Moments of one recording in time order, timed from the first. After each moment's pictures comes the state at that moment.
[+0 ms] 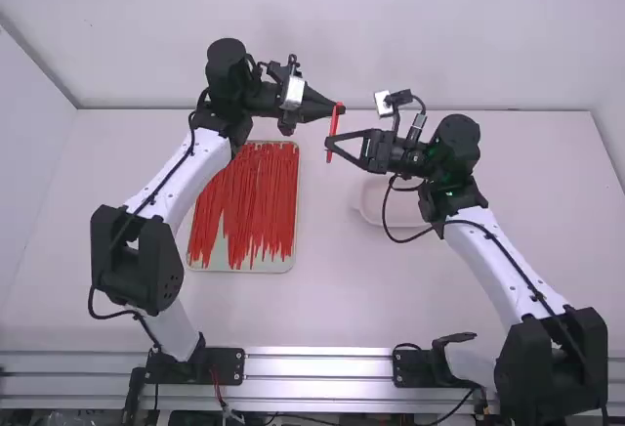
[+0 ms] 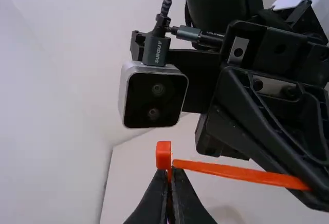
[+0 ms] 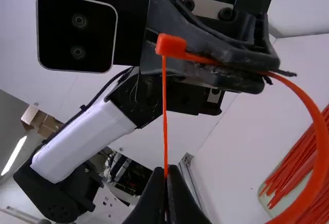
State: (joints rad) left arm -0.23 1.79 1.55 0.32 1.45 0.38; right arm 0.25 1.36 0.95 0.54 -1.15 1.07
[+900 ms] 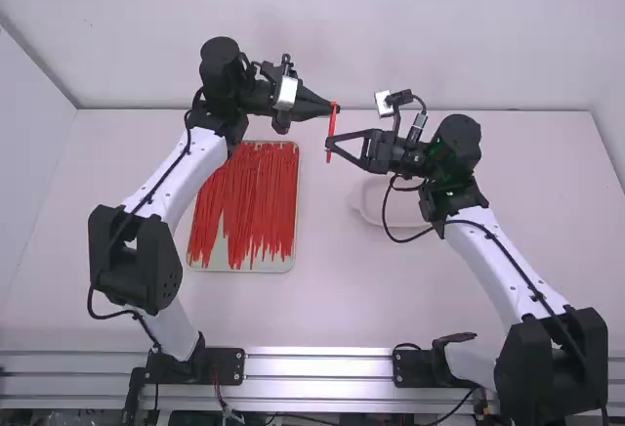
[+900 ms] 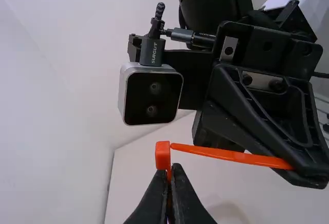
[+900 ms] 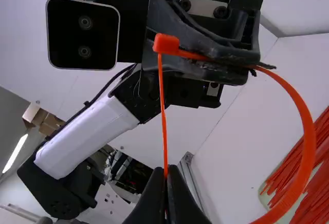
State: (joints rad) left arm -0.21 1.79 1.55 0.34 1.49 0.39; right arm 0.25 1.36 0.95 0.54 -1.16 1.07
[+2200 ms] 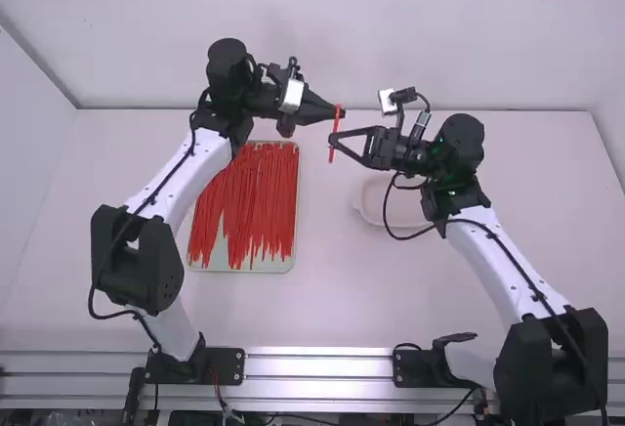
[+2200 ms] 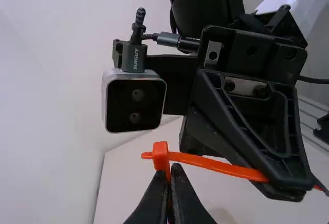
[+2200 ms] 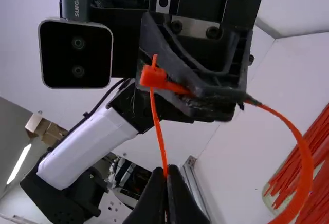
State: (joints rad) left arm -0.24 1.79 1.55 0.31 1.49 0.39; right arm 0.23 1.36 0.96 0.56 -1.14 1.12
